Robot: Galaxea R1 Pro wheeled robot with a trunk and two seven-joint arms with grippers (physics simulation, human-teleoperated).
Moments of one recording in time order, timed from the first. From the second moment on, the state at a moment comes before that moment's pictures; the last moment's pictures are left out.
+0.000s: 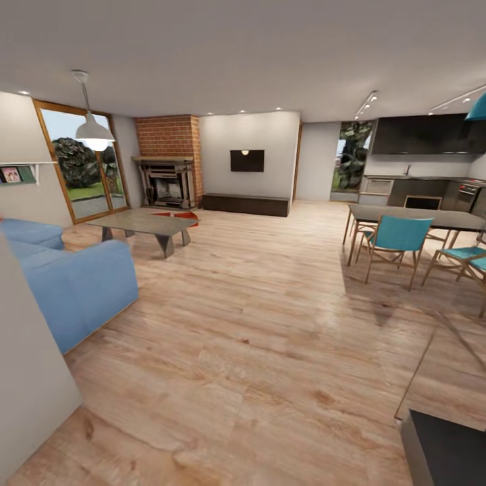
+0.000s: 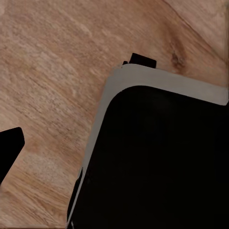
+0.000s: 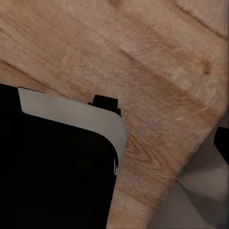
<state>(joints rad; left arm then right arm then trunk) 0.00 0.02 0.06 -0.22 0.24 0.07 0.14 -0.15 -0.06 0.25 0.03 -0.04 -0.17 0.05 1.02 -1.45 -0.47</state>
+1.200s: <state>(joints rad) 0.00 -0.01 0.07 -0.15 0.24 0.01 0.14 -0.15 -0.08 0.25 0.03 -0.24 -0.17 0.05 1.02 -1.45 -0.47</state>
